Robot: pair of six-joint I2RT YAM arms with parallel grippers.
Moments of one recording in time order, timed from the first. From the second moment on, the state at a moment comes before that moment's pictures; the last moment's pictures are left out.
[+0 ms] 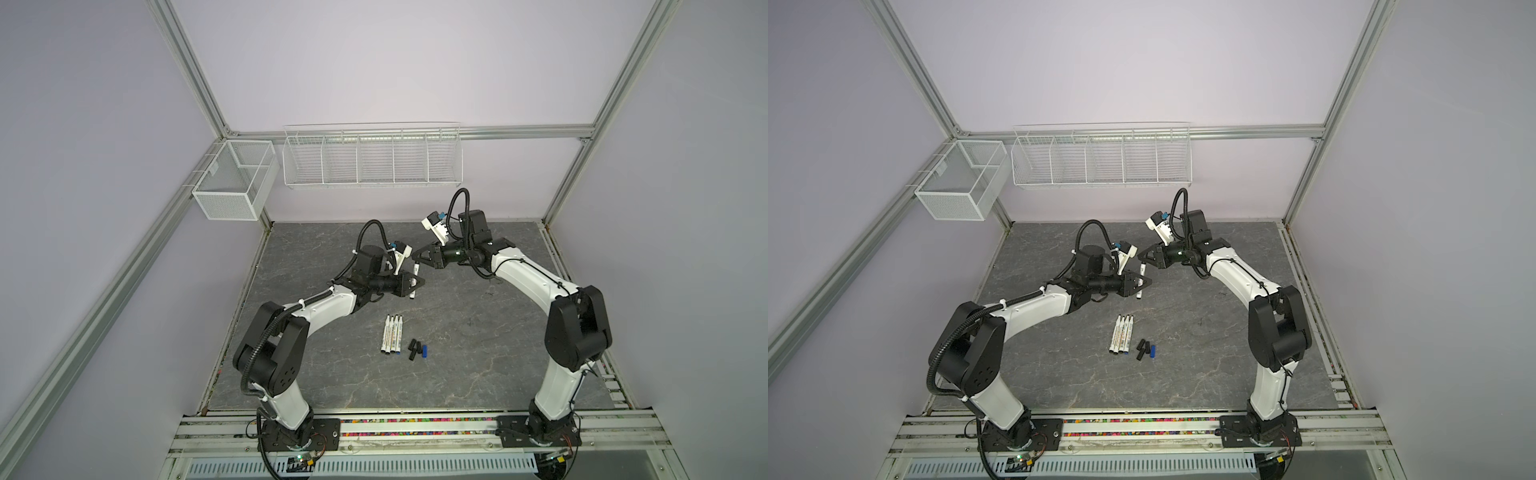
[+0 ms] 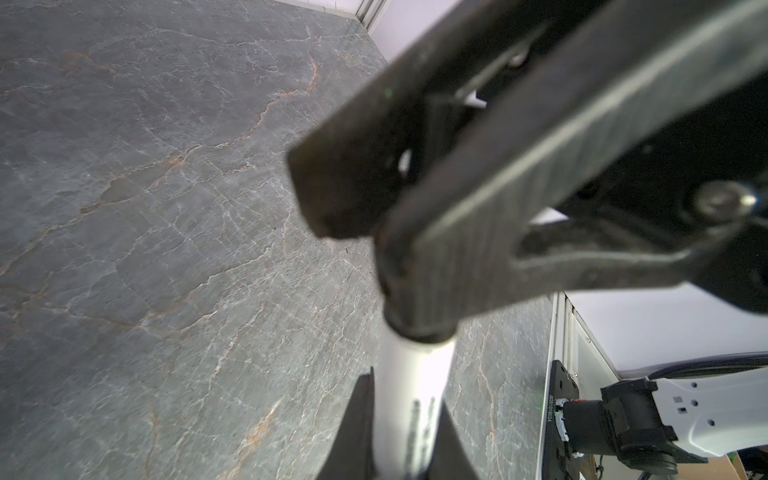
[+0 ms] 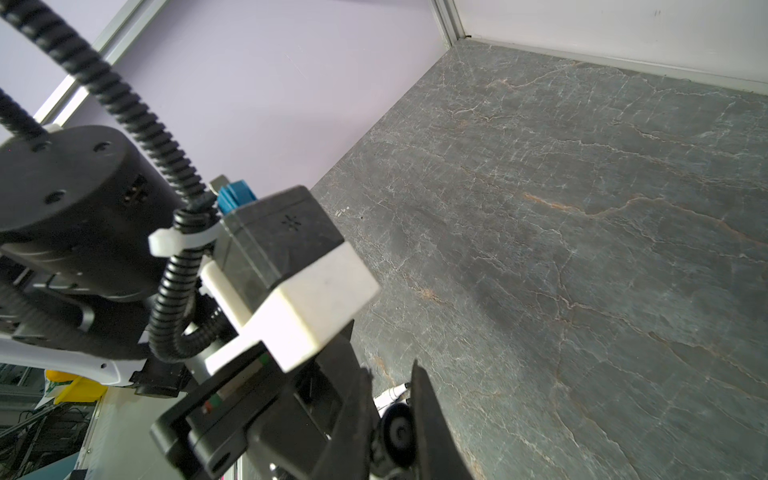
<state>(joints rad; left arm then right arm) -0.56 1.70 1.06 0.16 0.65 -0.38 0.40 1.85 1.48 -0.34 -0.87 0.09</state>
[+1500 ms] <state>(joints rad) -0.69 1.83 1.05 0.36 0.36 -0.44 0.28 1.77 1.21 -0.43 -0.88 0.33</state>
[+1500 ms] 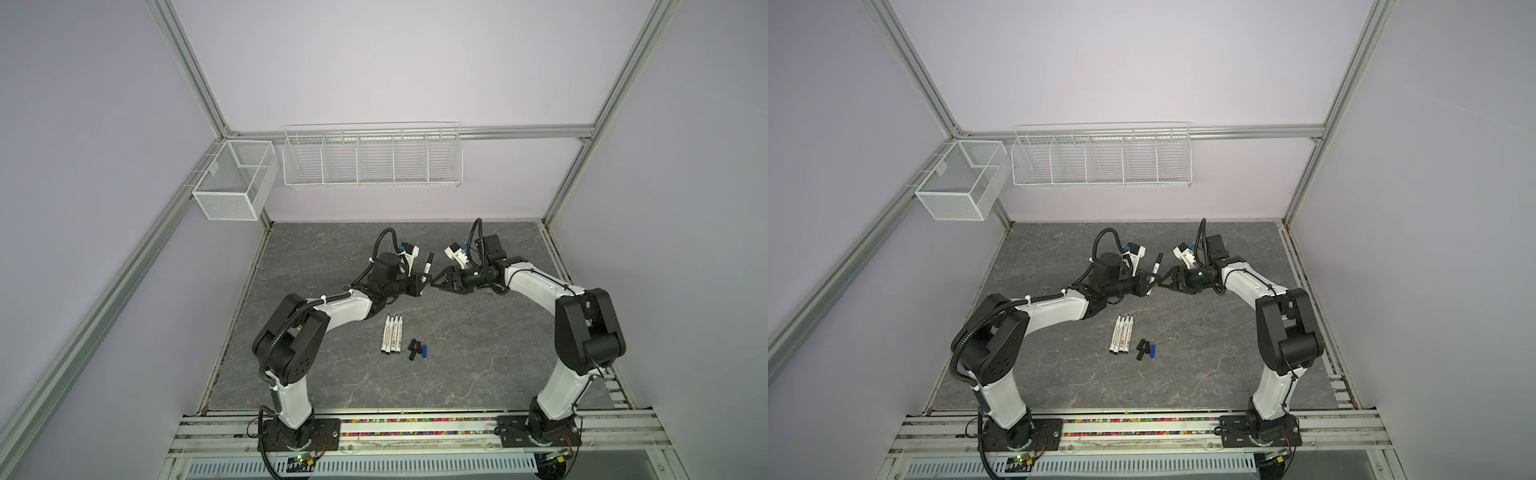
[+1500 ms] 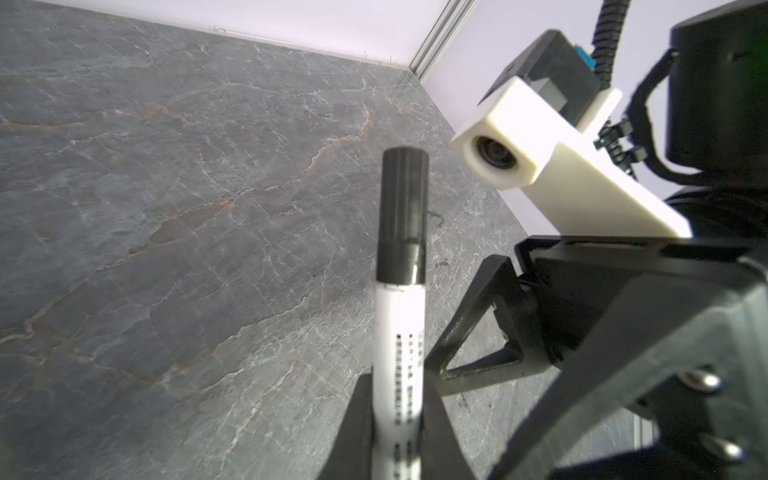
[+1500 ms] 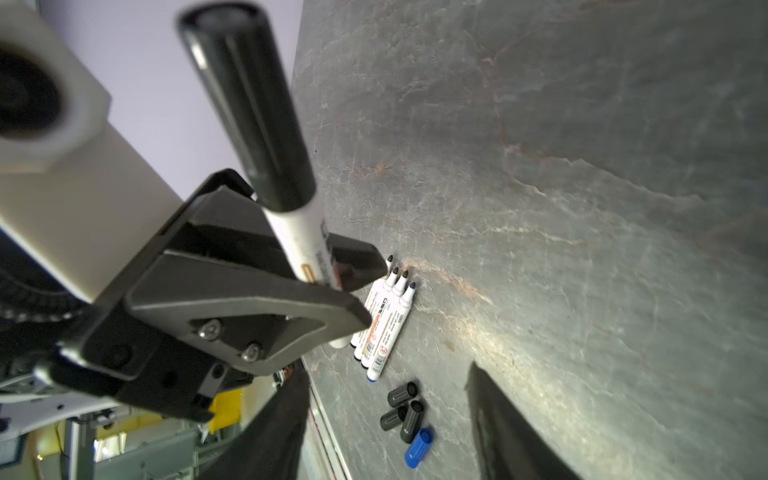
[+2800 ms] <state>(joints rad) -0.59 2.03 1.28 -0.15 0.03 -0.52 0.17 1.70 1.11 -0.30 -0.62 0.54</state>
